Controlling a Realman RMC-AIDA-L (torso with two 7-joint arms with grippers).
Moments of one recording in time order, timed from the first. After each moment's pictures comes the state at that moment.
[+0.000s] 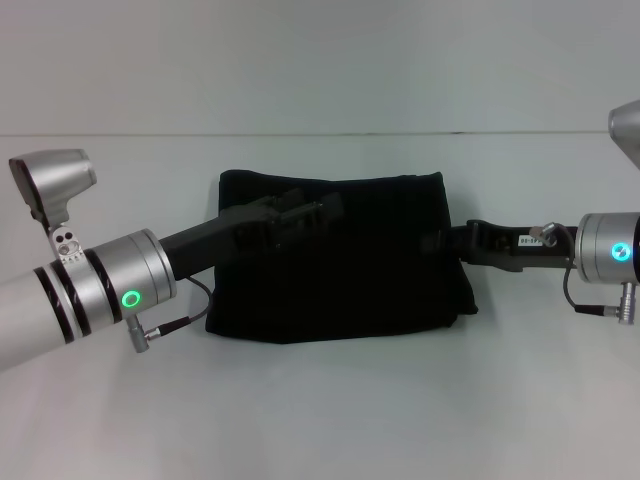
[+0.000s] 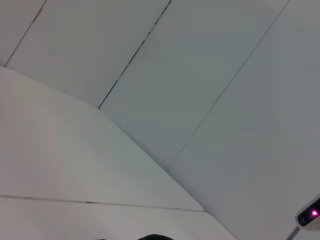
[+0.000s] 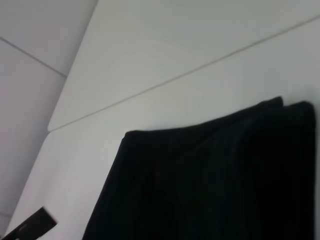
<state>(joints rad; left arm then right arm) -0.69 -2.14 0.40 0.31 1.91 1.31 -1.46 0.79 1.98 -0.91 -0.28 -1.89 -1.03 2.21</state>
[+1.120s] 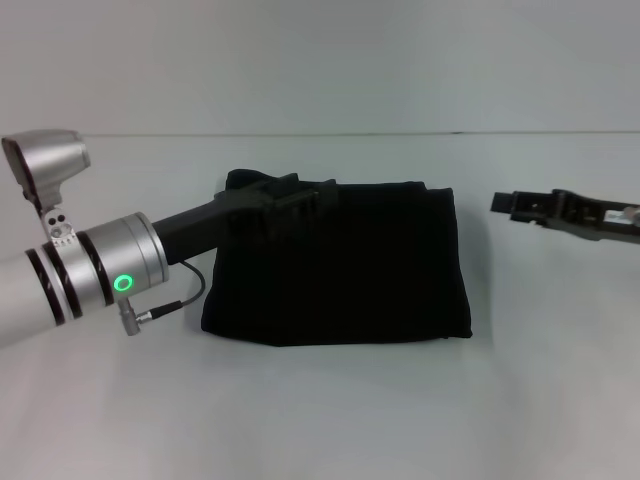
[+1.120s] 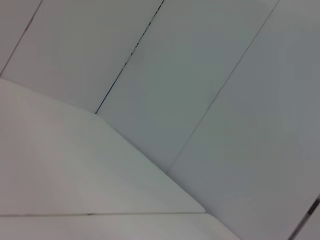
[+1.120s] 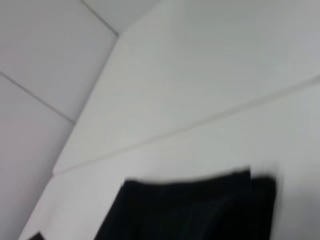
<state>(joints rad) -0.70 -2.13 0.41 0.34 1.91 1.32 -1.46 0.63 1.97 -0.79 -0.50 -1.89 -1.15 2.13</state>
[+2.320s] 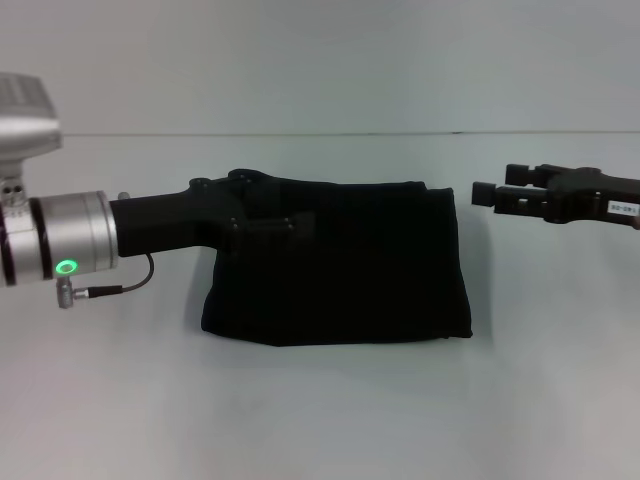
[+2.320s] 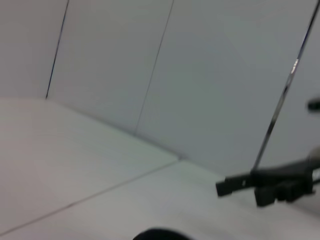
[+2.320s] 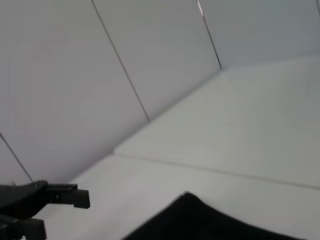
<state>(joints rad) -0.70 -2.09 0.50 0.58 2.07 1.48 -1.45 0.64 2.00 -0.63 -0.62 -1.98 -1.37 1.69</state>
